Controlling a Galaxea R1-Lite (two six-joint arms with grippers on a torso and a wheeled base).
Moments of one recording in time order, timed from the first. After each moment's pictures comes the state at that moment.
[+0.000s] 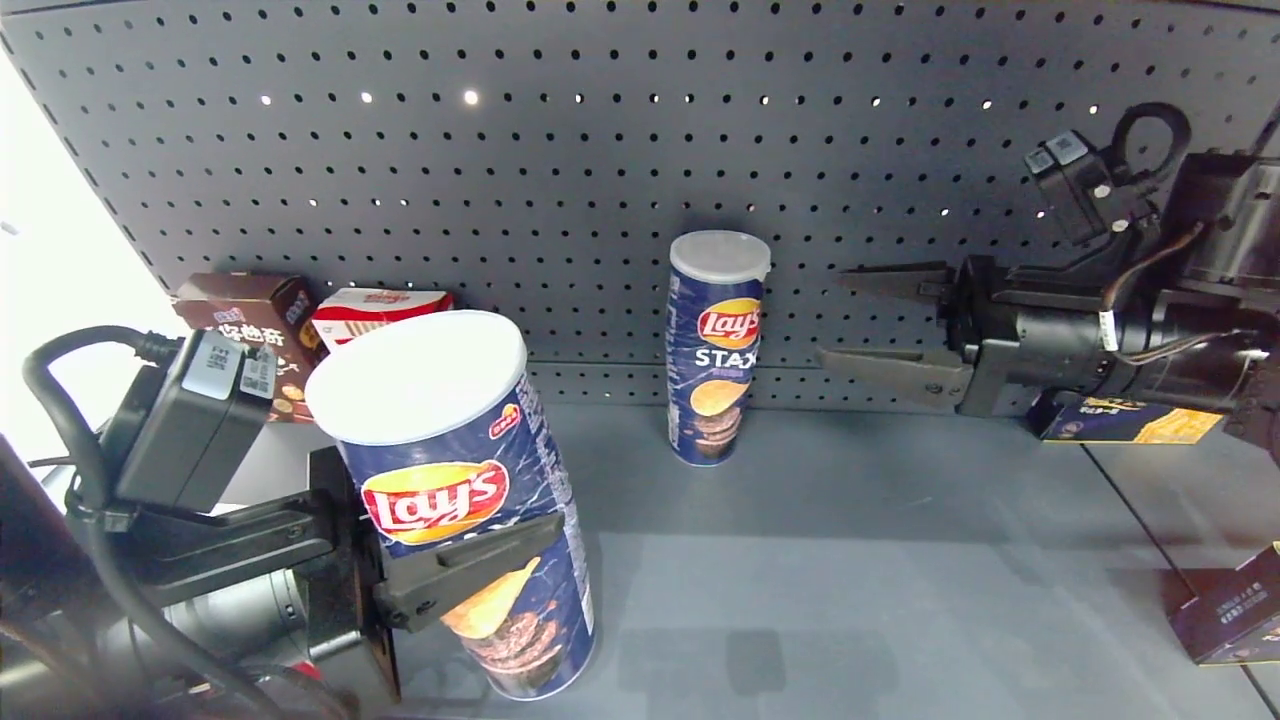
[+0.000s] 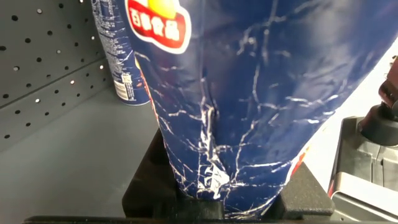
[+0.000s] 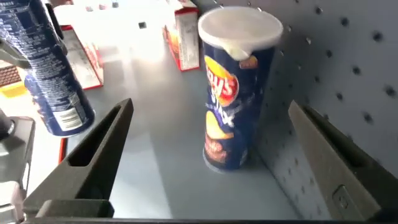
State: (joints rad) left arm -0.55 1.31 -0.42 -0.87 -0.48 0.02; right arm 0.36 1.62 -1.05 -0.56 0.82 -0.21
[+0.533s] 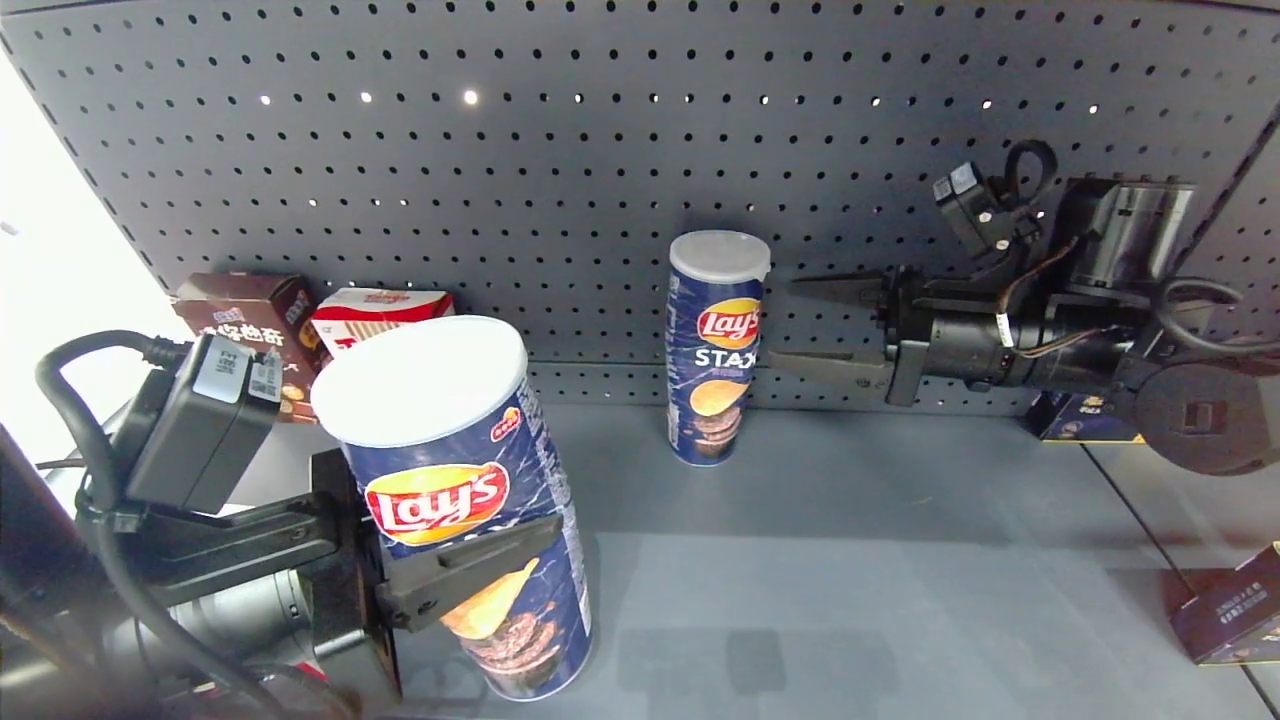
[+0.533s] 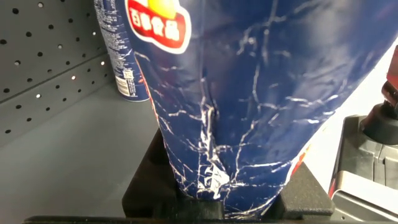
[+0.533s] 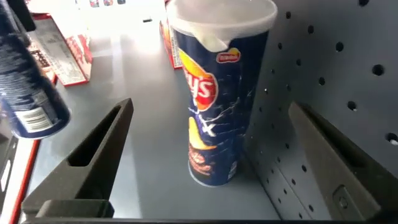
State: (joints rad) left arm -0.54 1.31 -0.42 -0.87 -0.48 0.02; right arm 0.37 1.78 -1.17 -0.58 0.85 -0.22
